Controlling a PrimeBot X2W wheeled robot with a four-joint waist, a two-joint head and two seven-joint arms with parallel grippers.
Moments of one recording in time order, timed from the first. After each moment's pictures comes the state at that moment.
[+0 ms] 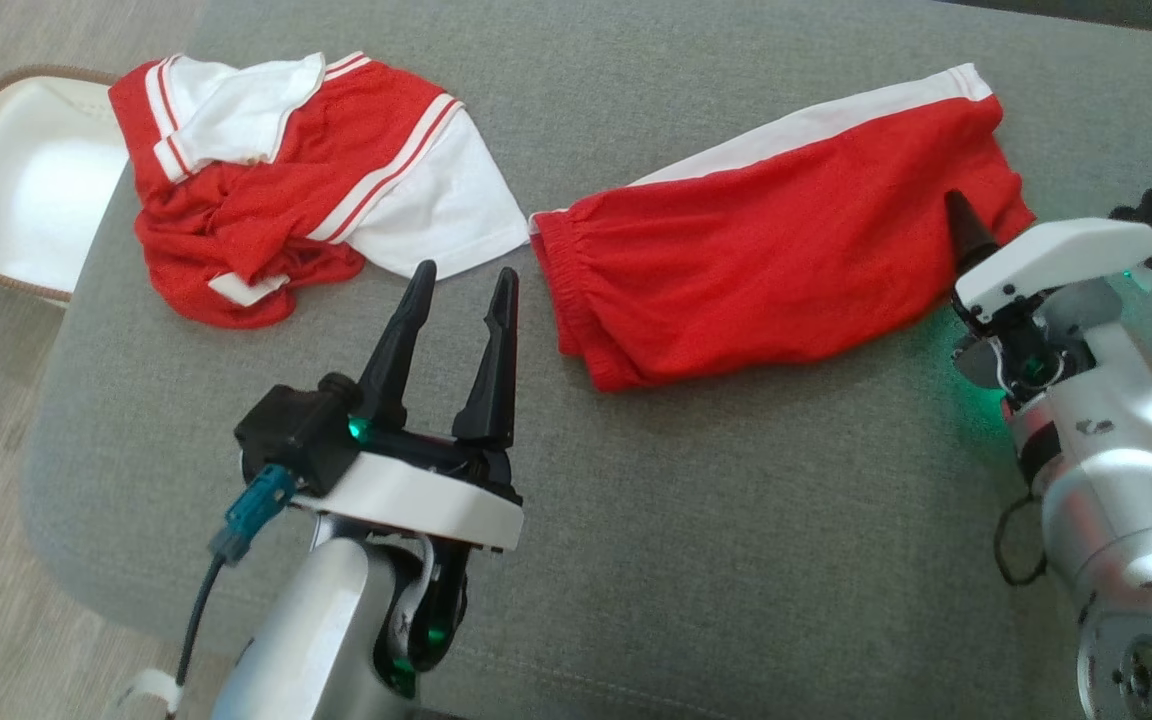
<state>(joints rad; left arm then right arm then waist) -0.23 0.04 -0.44 0.06 -0.40 0.07 -0.26 -0.90 -0.11 -0.13 1.28 0.64 0.12 0.10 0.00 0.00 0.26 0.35</state>
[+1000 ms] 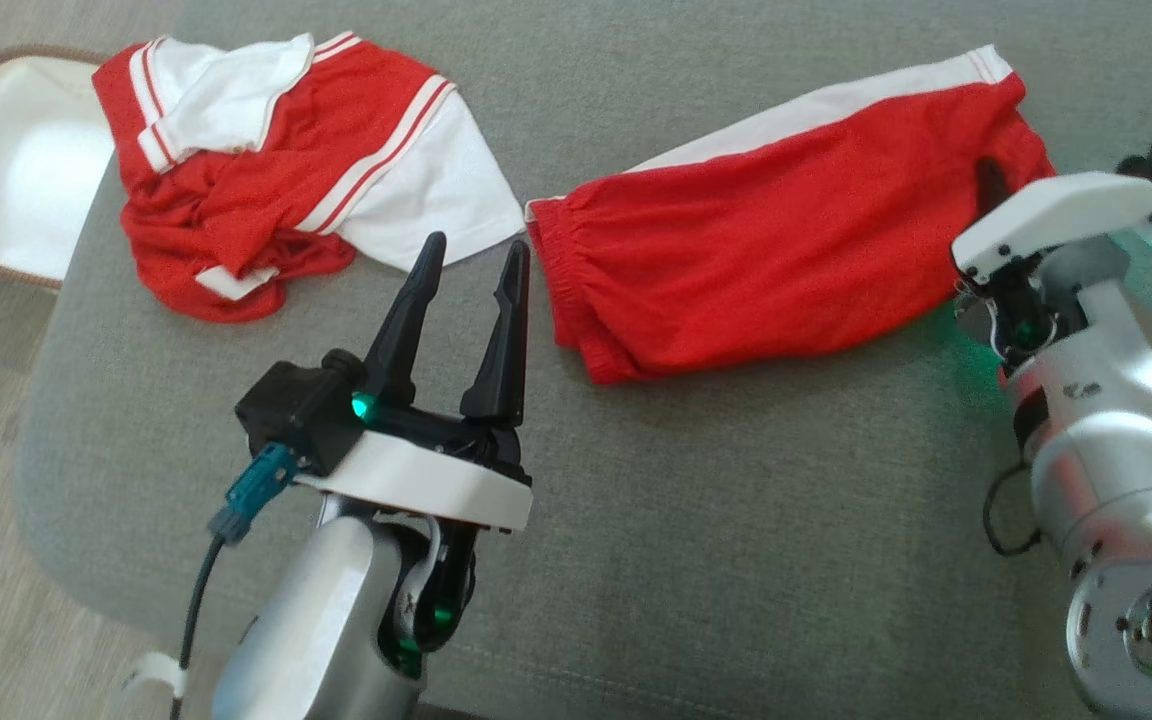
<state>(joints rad) -0.27 0.04 -0.46 0.05 -0.42 0.08 -0.26 -0.98 -0.08 -0.38 1.30 0.31 0.12 0.03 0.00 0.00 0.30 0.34</state>
